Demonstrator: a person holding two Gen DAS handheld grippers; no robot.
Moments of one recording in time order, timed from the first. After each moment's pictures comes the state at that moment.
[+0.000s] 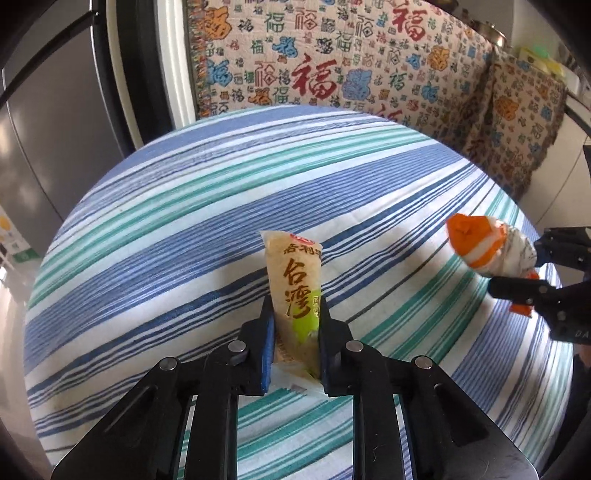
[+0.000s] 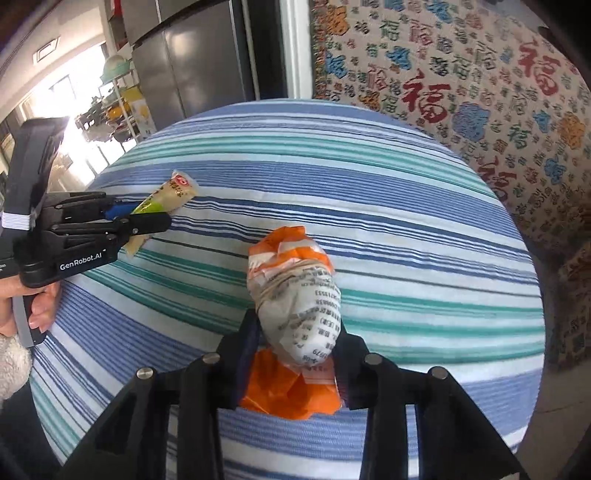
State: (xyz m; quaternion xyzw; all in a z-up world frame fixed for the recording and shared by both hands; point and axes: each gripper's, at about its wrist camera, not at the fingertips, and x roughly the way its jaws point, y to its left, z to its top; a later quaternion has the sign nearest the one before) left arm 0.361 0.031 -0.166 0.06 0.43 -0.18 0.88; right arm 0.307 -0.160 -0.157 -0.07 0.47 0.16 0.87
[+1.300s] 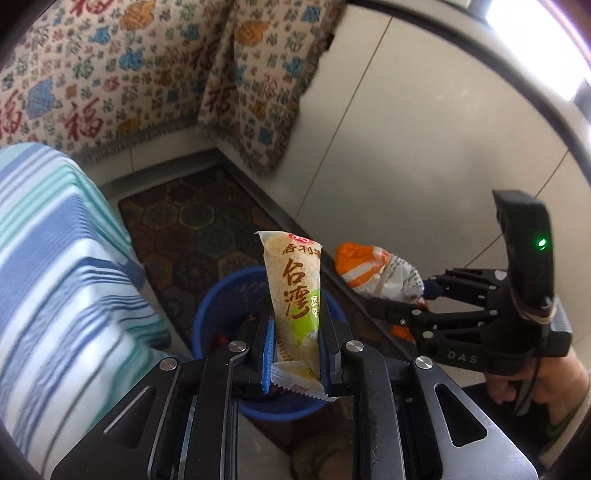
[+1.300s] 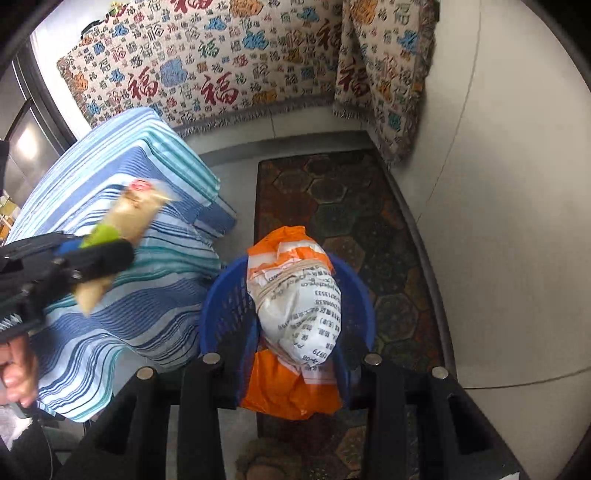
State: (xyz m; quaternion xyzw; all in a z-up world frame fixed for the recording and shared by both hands) left arm 0.190 -0.398 -0.185 0.07 0.45 -0.48 0.75; right arm 0.097 -0.532 -0.201 0.11 0.50 -0.10 0.85
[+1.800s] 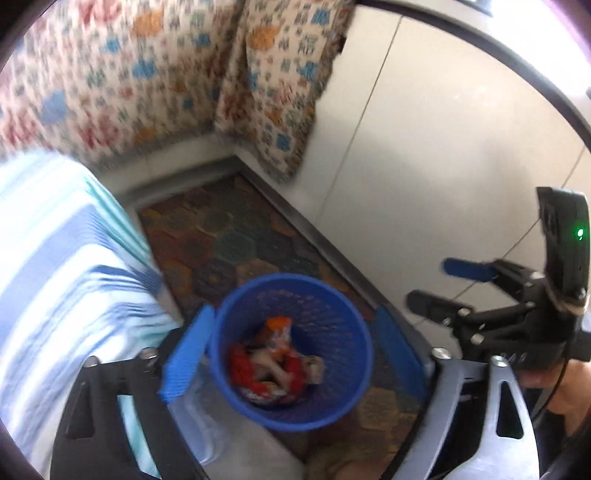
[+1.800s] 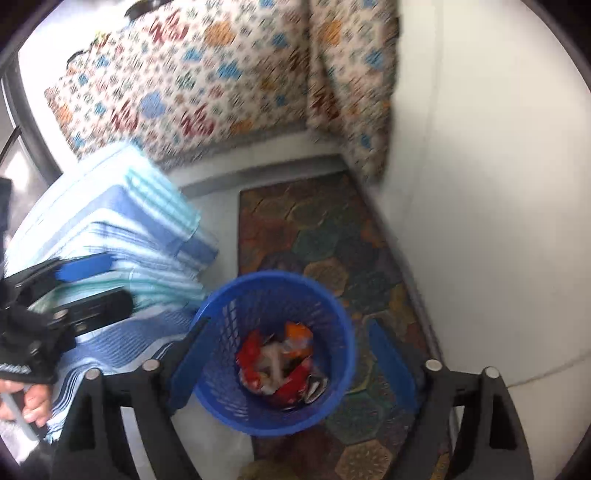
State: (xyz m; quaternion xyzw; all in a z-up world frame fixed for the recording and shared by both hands) left arm 0.183 -0.383 -0.167 0.10 0.41 -0.45 0.79; right arm 0.068 -0.544 -0.185 0.12 0.44 -0.17 0.88
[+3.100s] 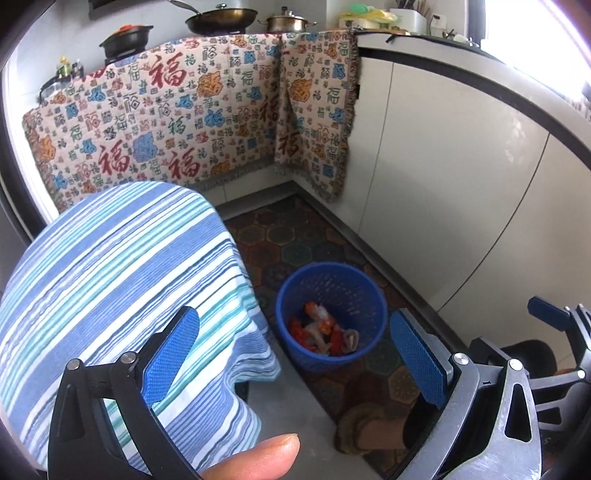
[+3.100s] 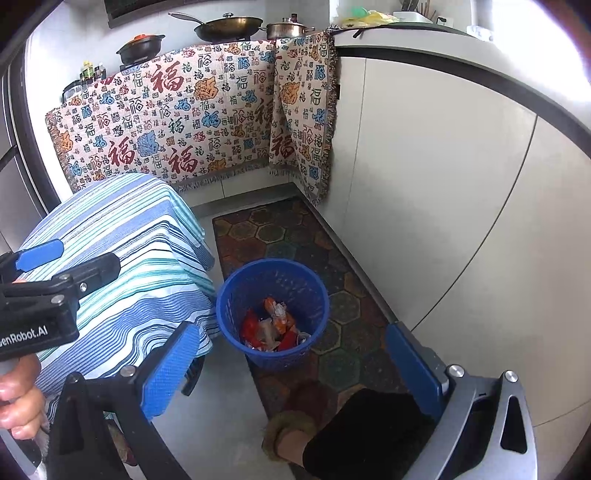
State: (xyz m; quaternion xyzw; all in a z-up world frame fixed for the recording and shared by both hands) left arm 0.086 -0.273 -0.064 0.14 0.37 -0.35 0.85; right arm -0.071 -0.382 -0.072 0.11 0.39 -0.28 0.87
